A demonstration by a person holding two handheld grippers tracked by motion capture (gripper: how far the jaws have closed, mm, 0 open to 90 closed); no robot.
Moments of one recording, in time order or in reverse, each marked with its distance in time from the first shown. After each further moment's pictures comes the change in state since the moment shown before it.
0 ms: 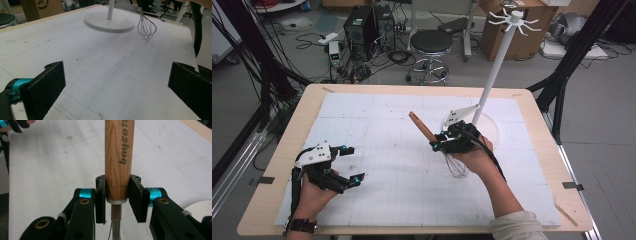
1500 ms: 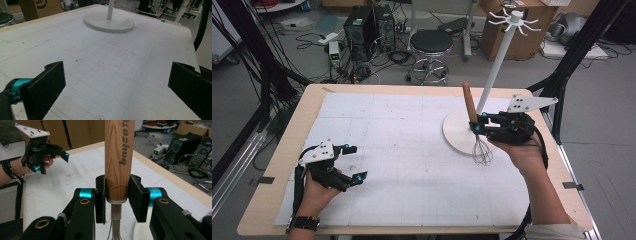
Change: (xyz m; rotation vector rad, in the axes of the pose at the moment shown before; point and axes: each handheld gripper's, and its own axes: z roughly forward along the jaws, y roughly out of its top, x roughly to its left) left arm 0.003 0.001 0.007 0.004 -0.006 -0.003; right arm -0.012 -0.017 -0.123 -0.324 -0.088 0.040
